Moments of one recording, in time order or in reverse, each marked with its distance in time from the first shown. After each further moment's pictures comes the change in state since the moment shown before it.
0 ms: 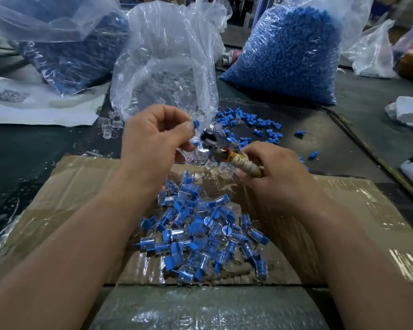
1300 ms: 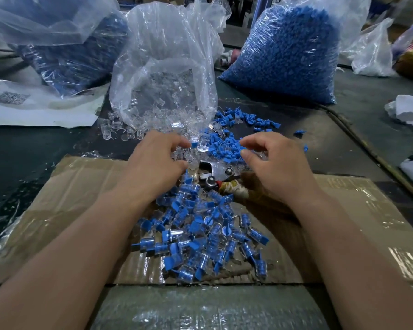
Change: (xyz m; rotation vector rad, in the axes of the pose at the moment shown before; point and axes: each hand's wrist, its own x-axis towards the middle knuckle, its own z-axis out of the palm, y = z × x) left_hand 0.012 -0.029 -0.006 0.817 -0.210 -0.081; right_hand 0.010 0.005 0.004 0.098 0.182 0.068
